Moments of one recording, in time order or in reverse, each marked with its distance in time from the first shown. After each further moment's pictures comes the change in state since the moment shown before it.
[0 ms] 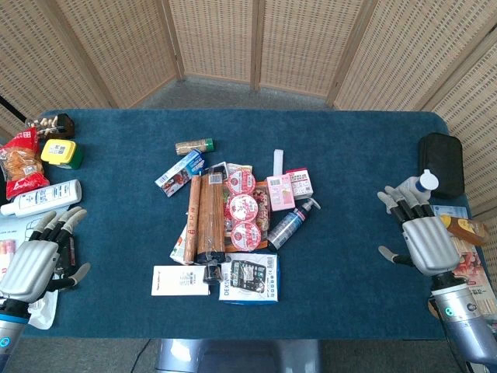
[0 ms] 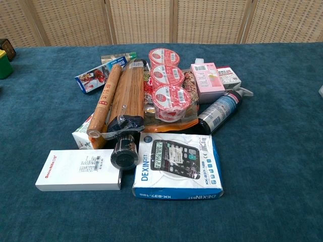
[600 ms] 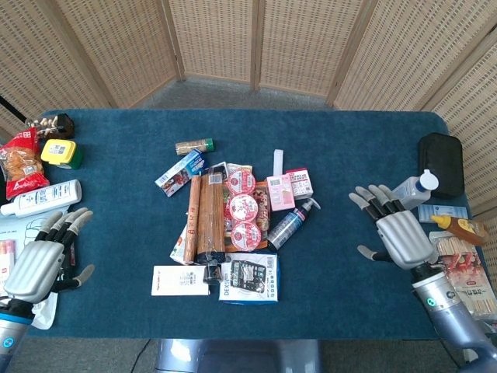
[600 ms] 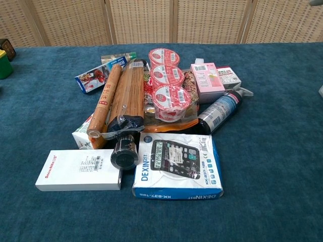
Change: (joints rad) left arm -0.007 0.005 -0.004 -0.010 0.008 -0.019 0.007; right arm 0.093 -0.034 0.012 0.042 -0.077 -0.092 0.062
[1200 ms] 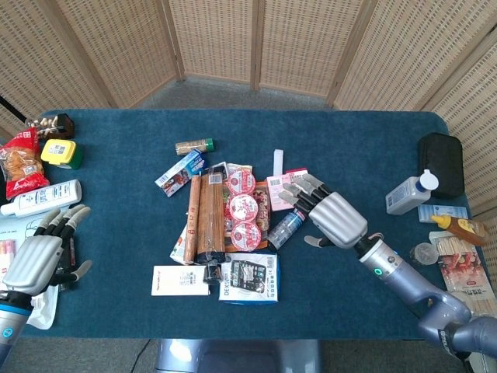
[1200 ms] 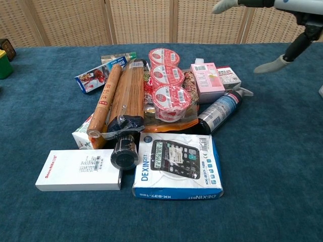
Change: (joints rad) left arm -0.030 0.006 -0.022 0.037 -0.062 -0.052 -0.034; right arm 0.274 -0.159 0.036 0.195 -0.181 -0.144 0.102
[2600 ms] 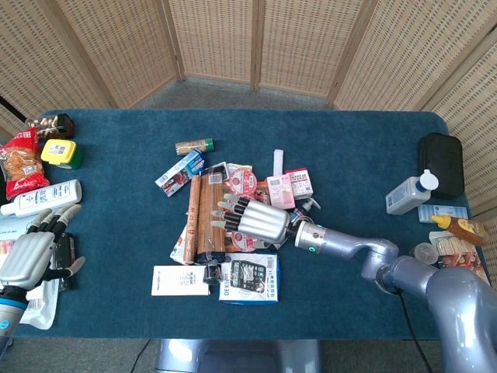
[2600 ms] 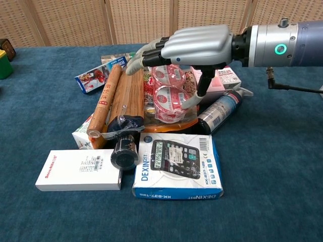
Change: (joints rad) left arm -0.017 0.001 -0.017 0.027 -0.102 -0.043 -0.033; right arm 0.418 -0.339 -0.179 0.540 -0.223 -0.022 0.287
